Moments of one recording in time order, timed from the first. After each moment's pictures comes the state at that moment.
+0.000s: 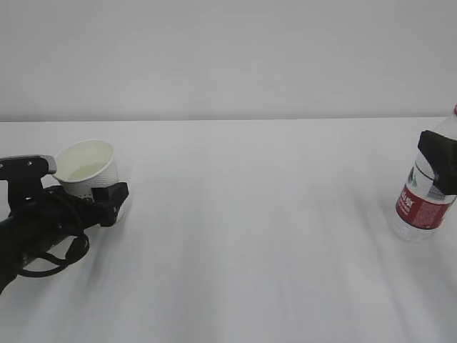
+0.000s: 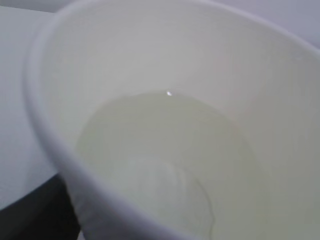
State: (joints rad) left arm -0.28 2.08 -0.51 0.03 -1.14 -0.30; right arm 0.09 1.22 -0.29 -0.06 -0.62 0.05
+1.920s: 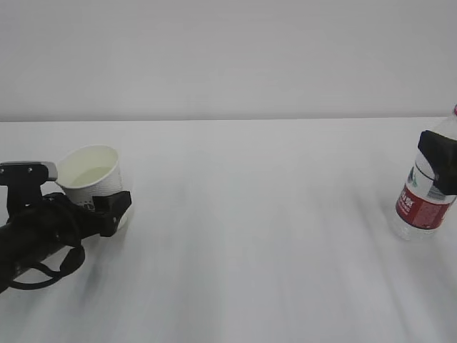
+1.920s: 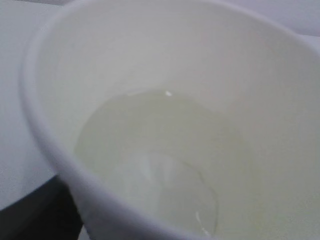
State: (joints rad) left arm -0.28 2.05 -0.47 0.08 -1.15 -0.30; right arm 0.09 1.22 -0.29 -0.06 -0.62 0.05
